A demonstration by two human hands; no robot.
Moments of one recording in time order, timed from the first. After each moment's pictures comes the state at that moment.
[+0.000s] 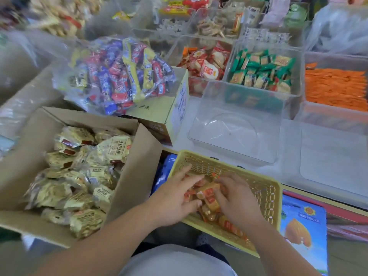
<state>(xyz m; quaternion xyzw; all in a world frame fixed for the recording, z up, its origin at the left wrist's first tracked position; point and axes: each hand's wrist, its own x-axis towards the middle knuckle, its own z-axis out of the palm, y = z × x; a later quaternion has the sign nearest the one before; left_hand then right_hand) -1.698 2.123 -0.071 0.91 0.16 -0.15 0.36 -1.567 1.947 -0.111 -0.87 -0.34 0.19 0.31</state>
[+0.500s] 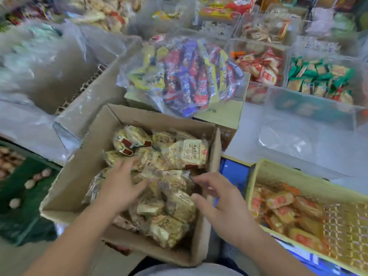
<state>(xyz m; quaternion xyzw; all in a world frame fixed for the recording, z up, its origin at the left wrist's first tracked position) -1.888 2.376 -0.060 0.86 0.44 -0.05 0.24 -1.732 2.144 -0.040 -0.77 -0.37 0.31 0.42</state>
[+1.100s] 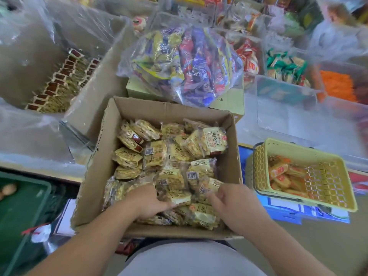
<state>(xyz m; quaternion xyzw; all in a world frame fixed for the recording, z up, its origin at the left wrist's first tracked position) -1.933 2.436 -0.126 0.84 0.24 -0.38 0.29 -1.828 2.205 -0.039 -0.94 -0.26 0.22 0.05</state>
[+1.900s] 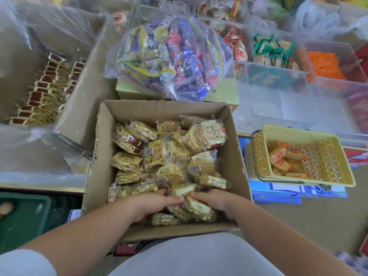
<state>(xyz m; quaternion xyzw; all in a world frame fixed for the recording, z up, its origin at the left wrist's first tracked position) -1.928 2.444 -0.146 0.64 0.30 -0.48 0.51 -1.828 2.236 -0.123 -0.77 0.09 0.59 0.22</state>
